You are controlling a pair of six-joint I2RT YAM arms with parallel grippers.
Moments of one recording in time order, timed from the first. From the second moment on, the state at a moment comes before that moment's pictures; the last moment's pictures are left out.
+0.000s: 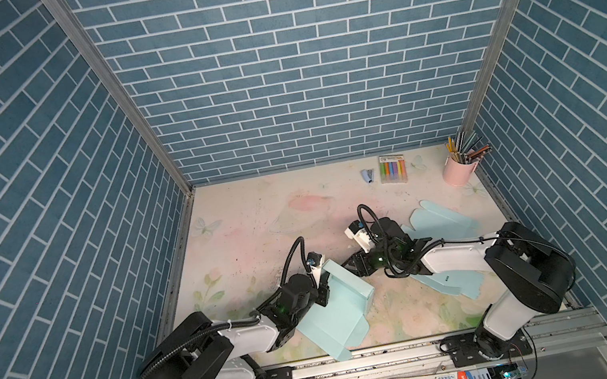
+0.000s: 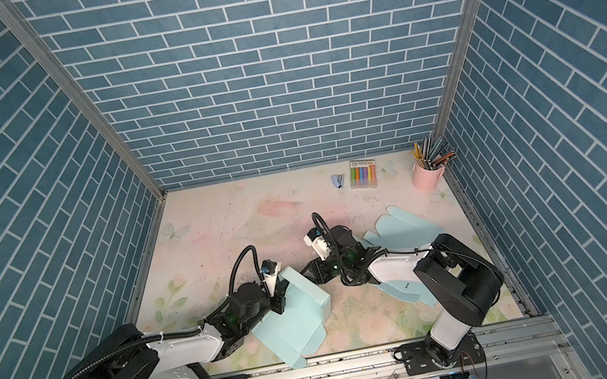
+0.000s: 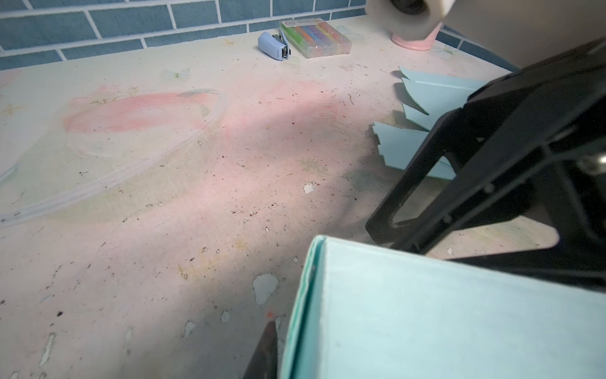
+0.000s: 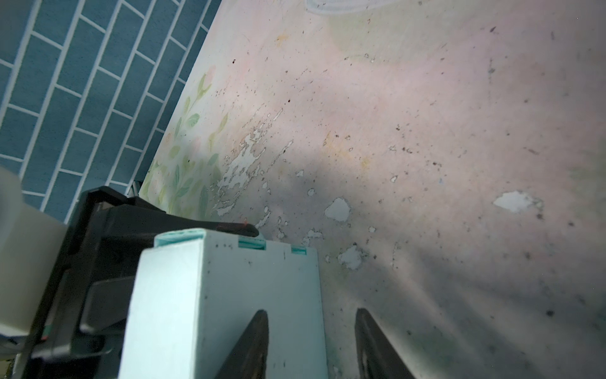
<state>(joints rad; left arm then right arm) -0.85 1.35 0.23 0.66 -0.16 -0.18 0.78 1.59 0.70 0.20 -0.46 0.45</state>
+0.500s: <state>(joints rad) -0.86 1.35 0.23 0.67 -0.21 -0.18 0.78 1.51 0.70 0.11 -0.37 0.42</state>
